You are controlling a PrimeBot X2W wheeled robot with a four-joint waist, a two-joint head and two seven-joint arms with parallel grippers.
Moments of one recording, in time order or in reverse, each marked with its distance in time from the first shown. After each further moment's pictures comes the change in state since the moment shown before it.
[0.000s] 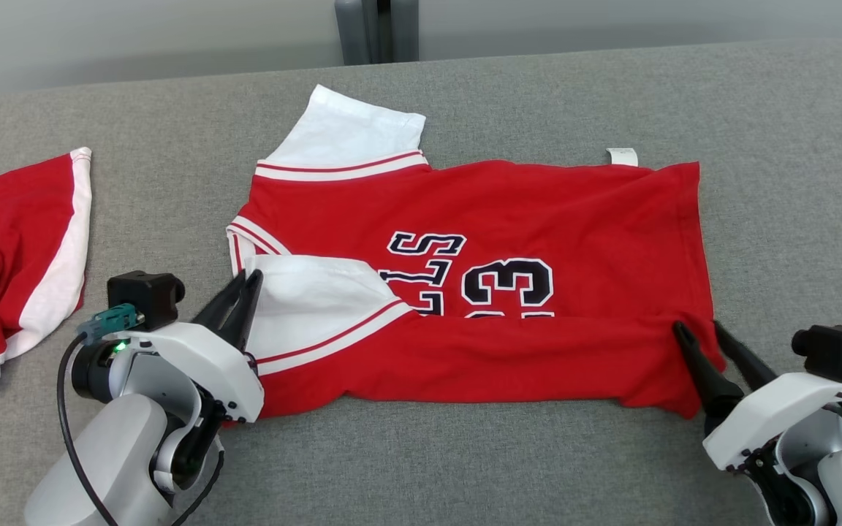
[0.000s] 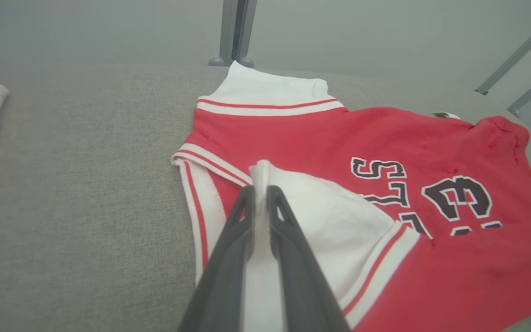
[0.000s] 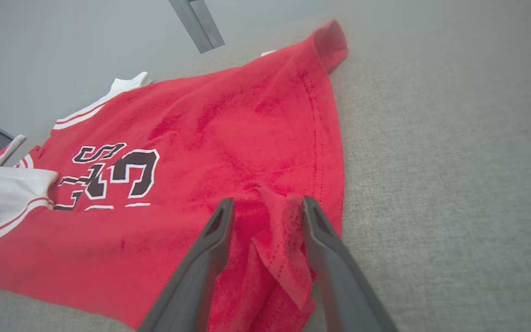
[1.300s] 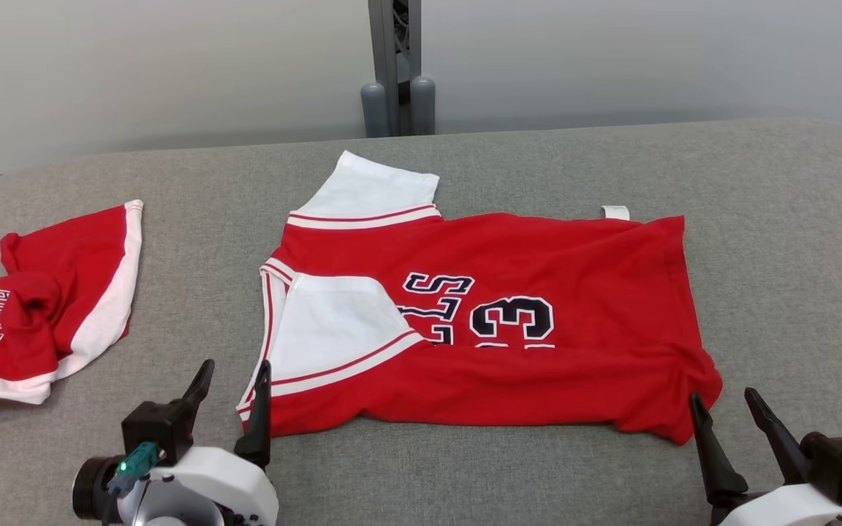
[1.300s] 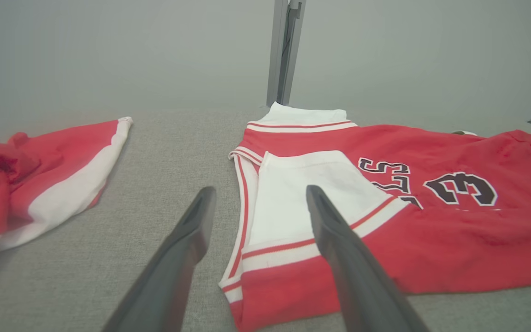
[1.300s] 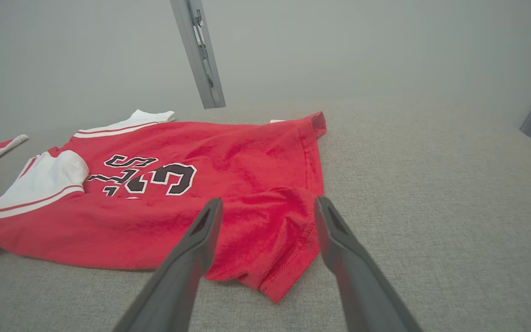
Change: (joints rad) left arm 0.319 -0.023 0.047 -0.176 0.170 0.239 -0.198; right arm 0.320 0.194 -0.210 -0.282 -0.435 0.000 -0.100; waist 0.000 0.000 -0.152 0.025
